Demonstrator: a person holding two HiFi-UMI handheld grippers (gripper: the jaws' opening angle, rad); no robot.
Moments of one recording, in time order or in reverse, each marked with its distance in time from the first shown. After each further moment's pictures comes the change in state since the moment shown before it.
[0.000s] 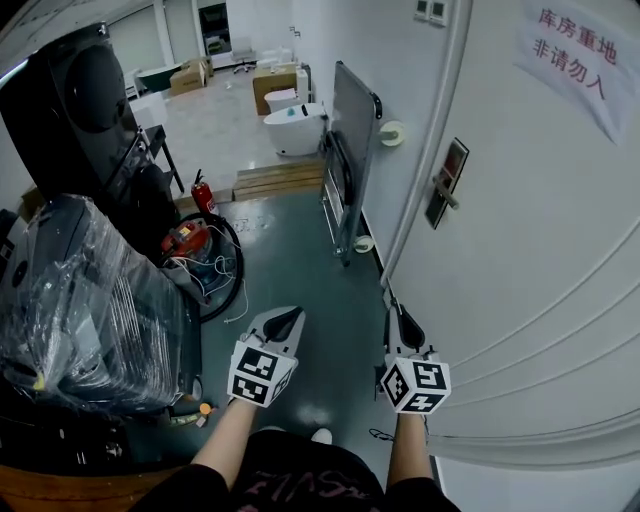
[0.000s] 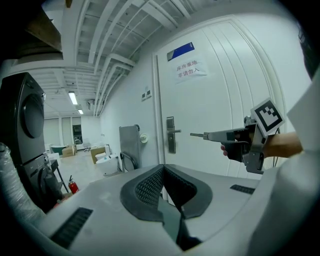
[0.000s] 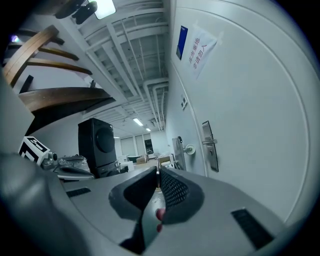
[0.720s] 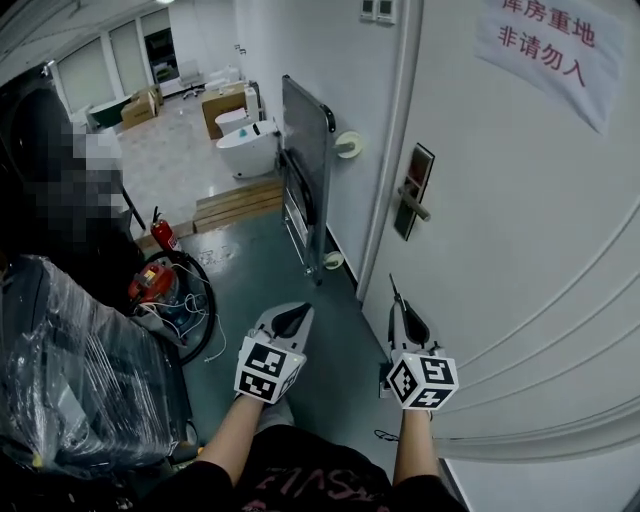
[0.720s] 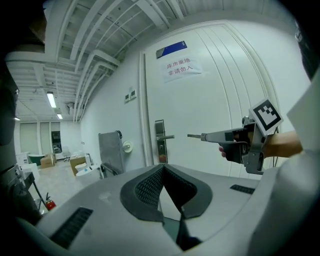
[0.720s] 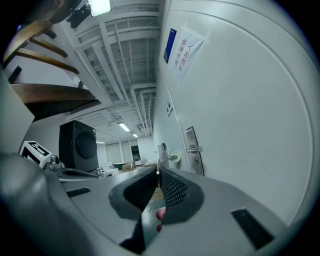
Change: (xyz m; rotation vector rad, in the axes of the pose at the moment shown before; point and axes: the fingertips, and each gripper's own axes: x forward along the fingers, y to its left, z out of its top) left arm 0.116 0.002 0.040 0.080 -0.069 -0.193; right arm 0.048 -0.071 0.023 0.026 -0.074 -0.160
